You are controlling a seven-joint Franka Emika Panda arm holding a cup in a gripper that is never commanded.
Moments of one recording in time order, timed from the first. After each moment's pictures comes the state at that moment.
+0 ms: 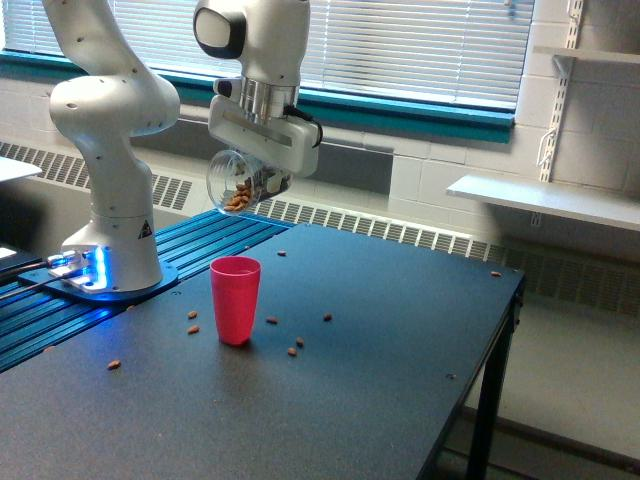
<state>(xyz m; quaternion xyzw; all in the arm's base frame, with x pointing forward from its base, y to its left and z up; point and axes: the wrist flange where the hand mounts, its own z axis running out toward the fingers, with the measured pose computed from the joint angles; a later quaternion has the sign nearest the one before) 0.338 -0.047 0.369 0.30 -0.95 -0.05 0.06</state>
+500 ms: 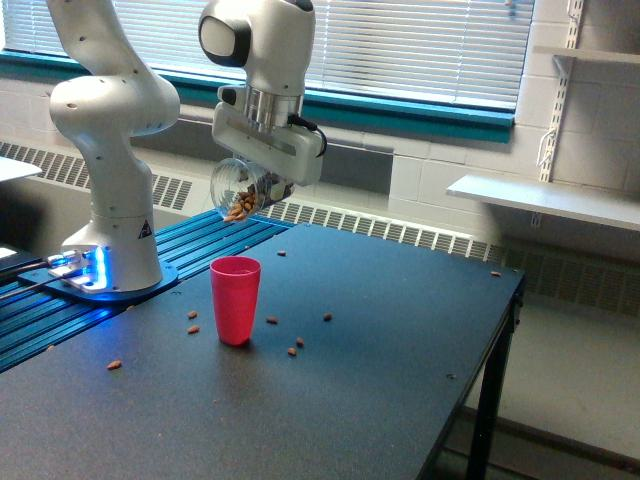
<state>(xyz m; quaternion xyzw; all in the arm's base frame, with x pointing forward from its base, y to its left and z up) 0.345 -0.046 0.357 0.30 -0.95 -0.07 0.07</state>
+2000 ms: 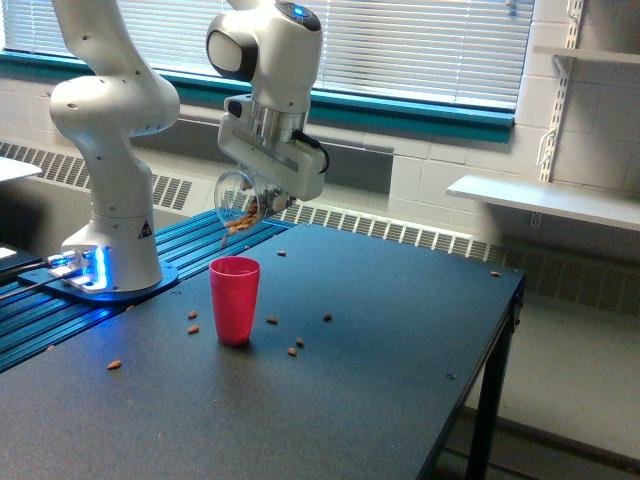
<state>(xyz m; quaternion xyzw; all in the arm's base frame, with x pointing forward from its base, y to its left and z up) 0.352 -0.041 0.339 0.28 -0.95 -0.09 0.09</state>
